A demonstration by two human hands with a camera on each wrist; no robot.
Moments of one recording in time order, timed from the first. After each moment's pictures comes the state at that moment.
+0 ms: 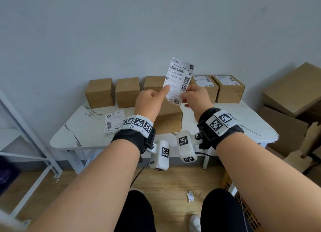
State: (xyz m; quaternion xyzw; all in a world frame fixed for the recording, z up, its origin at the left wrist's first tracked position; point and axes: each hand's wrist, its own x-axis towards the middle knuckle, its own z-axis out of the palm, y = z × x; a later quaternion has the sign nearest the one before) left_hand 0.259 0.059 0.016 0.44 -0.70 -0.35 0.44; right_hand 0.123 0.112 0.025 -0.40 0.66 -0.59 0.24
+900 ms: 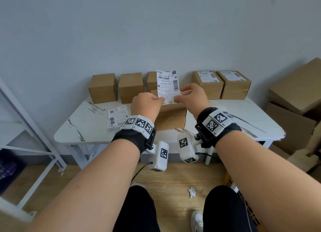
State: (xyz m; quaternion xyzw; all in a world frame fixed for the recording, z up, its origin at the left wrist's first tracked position) left_hand 0.270 0.050 -0.002 0.51 -0.73 -0.24 0.38; right_hand 0.129 0.096 0.002 -0.44 0.70 -0.53 0.18
